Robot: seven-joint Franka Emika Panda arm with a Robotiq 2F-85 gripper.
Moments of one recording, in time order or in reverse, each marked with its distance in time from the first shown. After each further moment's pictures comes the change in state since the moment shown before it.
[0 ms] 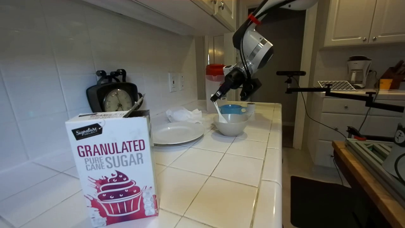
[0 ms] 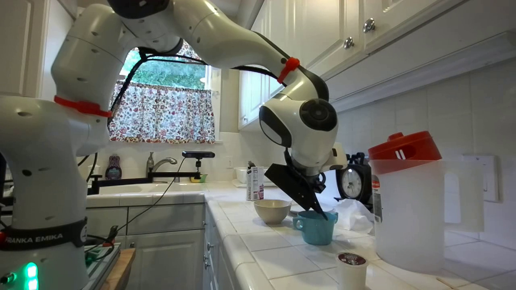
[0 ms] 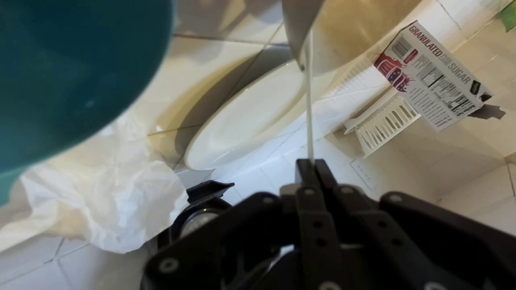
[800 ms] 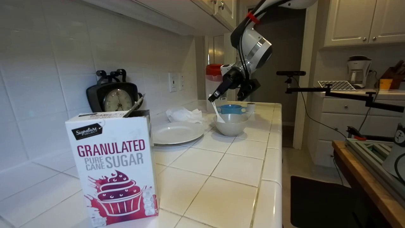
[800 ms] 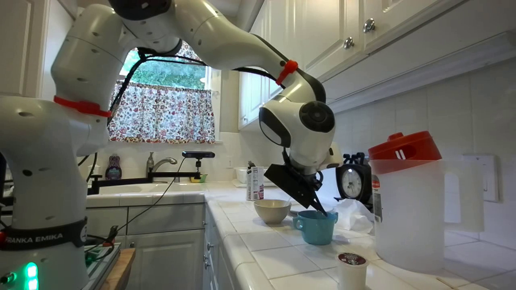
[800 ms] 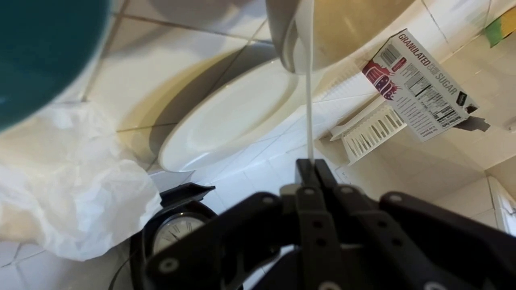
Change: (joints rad) arm 0.012 -0.003 0.024 0.000 0.000 0.001 -0.035
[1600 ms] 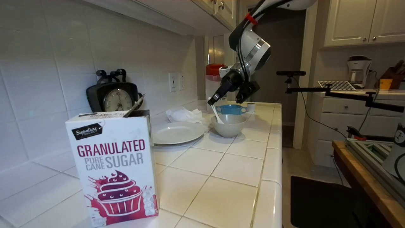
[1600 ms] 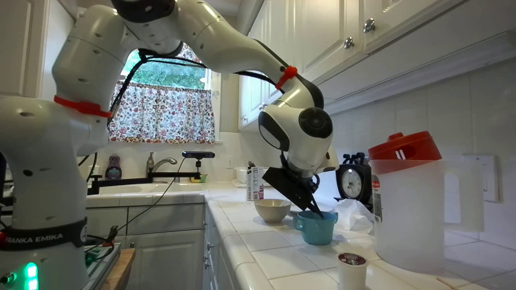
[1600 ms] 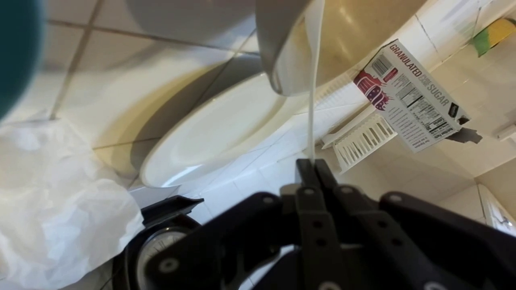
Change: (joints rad) arm 0.011 0.013 0.016 -0.004 -0.001 -0.001 -0.012
